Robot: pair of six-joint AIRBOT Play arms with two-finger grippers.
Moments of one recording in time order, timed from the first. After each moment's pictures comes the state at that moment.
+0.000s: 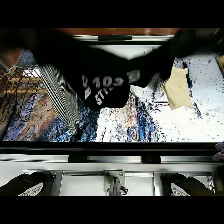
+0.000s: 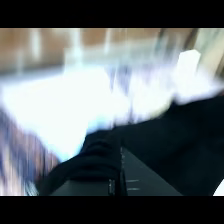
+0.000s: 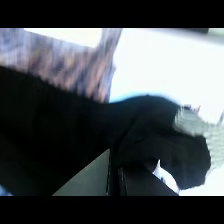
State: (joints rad) left arm -0.34 -1.13 1.78 1.26 -1.16 -1.53; right arm 0.18 -1.19 1.85 1.86 -1.41 -1.71
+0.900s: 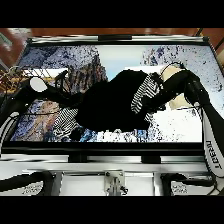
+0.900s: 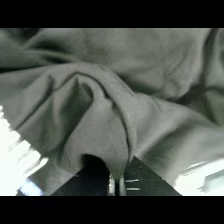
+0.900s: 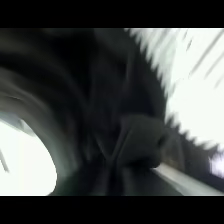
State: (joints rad) left arm -0.24 -1.39 1.21 0.99 -1.09 -1.63; right arm 0.07 -1.51 1.31 2.14 -1.44 -1.66
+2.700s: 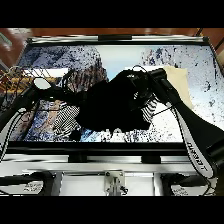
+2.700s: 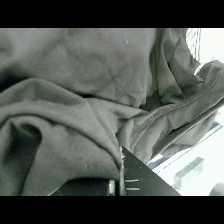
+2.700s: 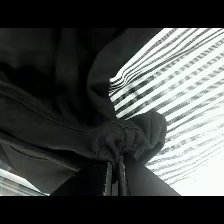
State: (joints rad) left arm -0.20 -1.47 1.21 0.74 -1.07 -1.35; right arm 0.41 -1.58 1.47 1.62 -1.38 -1.69
